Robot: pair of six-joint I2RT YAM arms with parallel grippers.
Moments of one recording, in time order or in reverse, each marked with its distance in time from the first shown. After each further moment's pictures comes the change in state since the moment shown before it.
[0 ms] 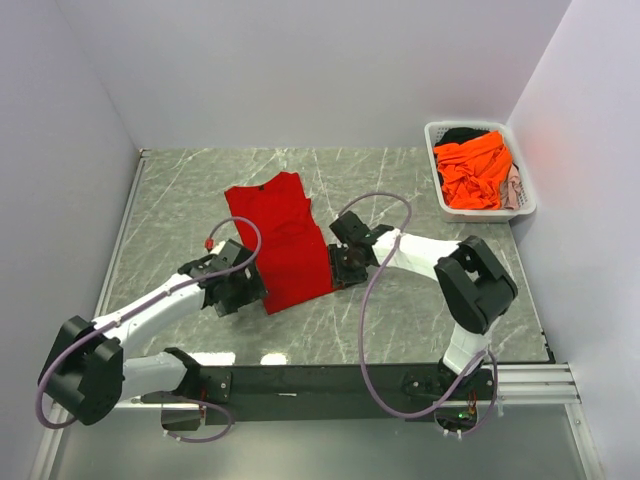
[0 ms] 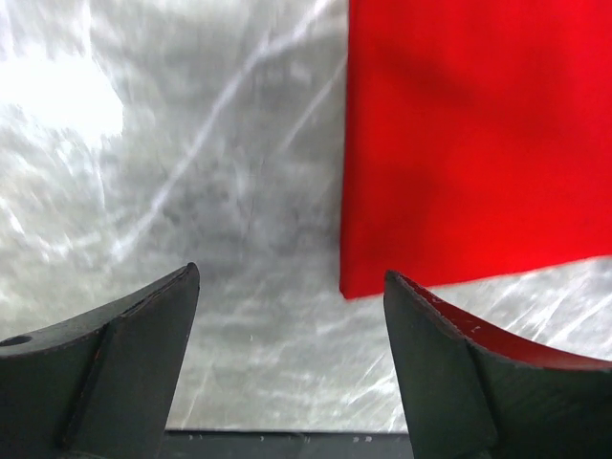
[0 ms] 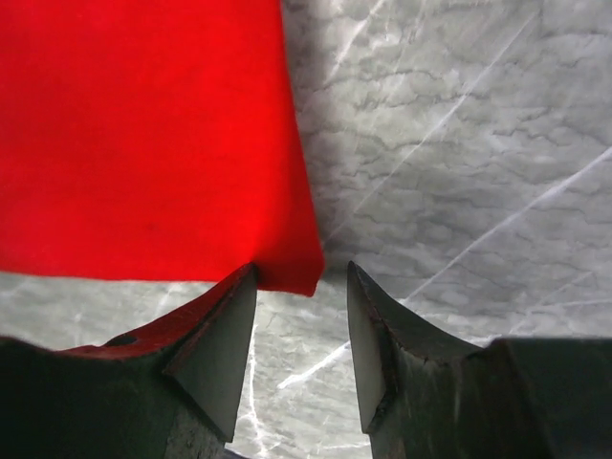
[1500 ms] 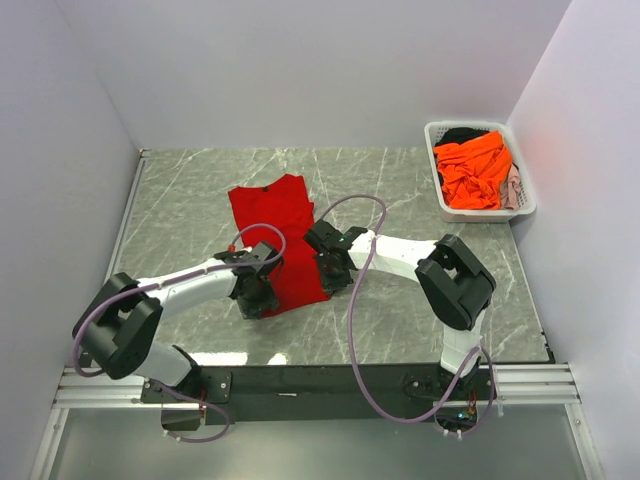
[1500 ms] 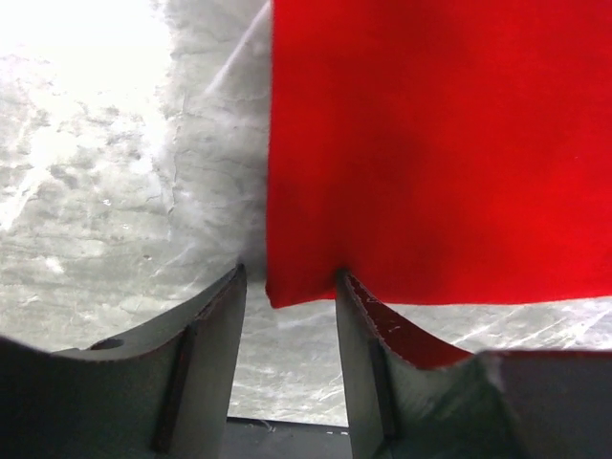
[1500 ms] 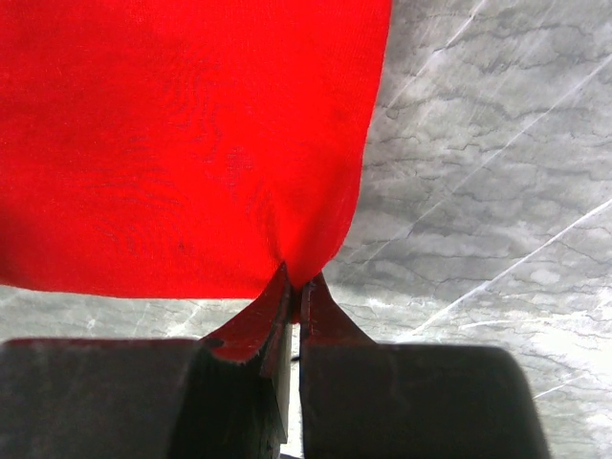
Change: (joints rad) left arm -0.146 0.259 0.095 -0.045 0.021 -0.154; right arm 0.154 0.119 0.154 -0.159 0.120 0.078
